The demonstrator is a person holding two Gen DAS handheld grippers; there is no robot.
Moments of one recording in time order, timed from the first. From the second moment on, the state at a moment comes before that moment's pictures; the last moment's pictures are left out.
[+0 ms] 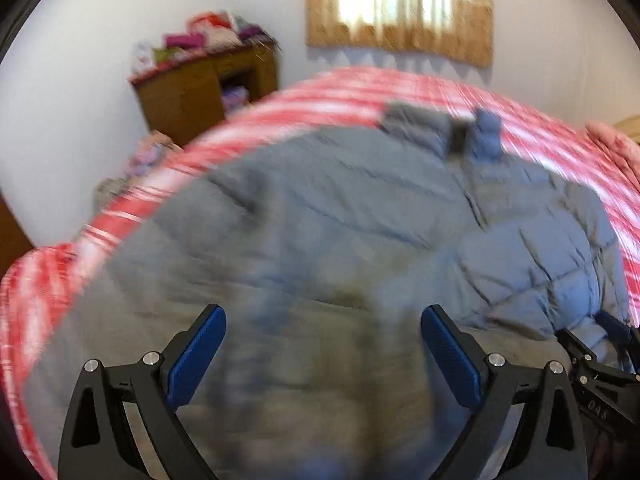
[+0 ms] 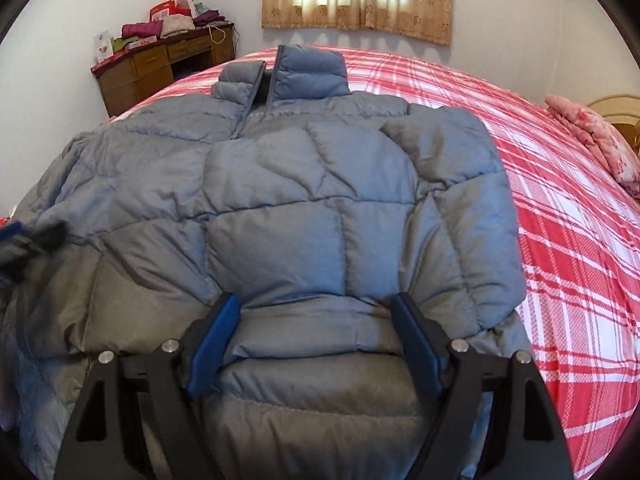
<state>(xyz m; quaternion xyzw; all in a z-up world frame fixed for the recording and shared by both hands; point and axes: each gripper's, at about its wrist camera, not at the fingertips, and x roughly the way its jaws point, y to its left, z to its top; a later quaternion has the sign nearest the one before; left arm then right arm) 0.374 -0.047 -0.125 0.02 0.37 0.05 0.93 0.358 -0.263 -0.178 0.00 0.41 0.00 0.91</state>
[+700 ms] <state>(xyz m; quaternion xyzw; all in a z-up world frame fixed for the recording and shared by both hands) 0.269 0.160 -0.155 -0.04 0.44 0.13 0.88 0.310 -0.259 -0.145 -0.04 0.36 0.01 0.93</state>
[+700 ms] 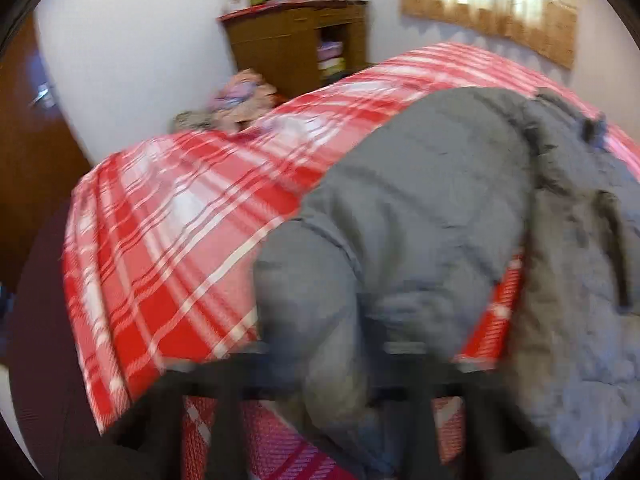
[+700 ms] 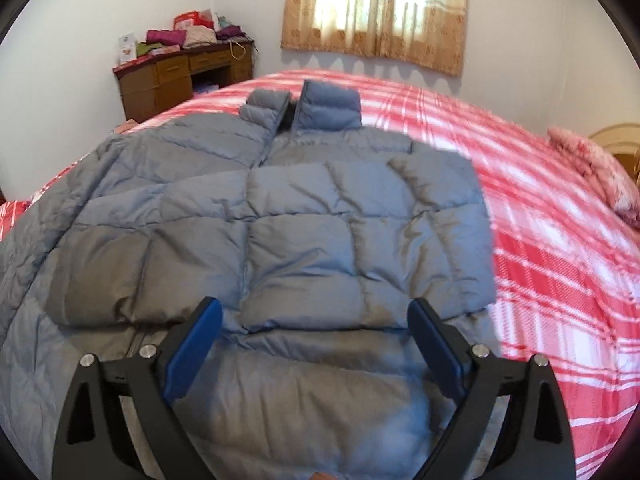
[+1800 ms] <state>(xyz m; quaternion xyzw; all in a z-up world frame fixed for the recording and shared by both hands) 0.328 -0.167 -0.067 0.15 0.27 -0.07 0.95 0.305 -0.340 -0.164 0.02 0.37 -0.10 0.92</state>
